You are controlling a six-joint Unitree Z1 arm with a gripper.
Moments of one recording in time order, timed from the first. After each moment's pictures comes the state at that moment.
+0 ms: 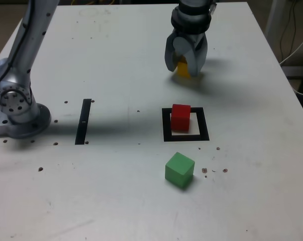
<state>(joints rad) 0.34 2.16 -1.66 1.11 0.18 0.81</state>
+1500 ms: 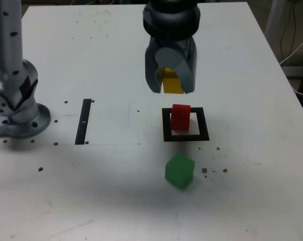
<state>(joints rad) -0.20 1.87 -1.60 1.35 0.16 -0.03</state>
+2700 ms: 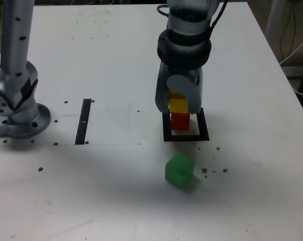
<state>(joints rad) -0.19 1.98 -1.55 1.25 0.14 -0.04</state>
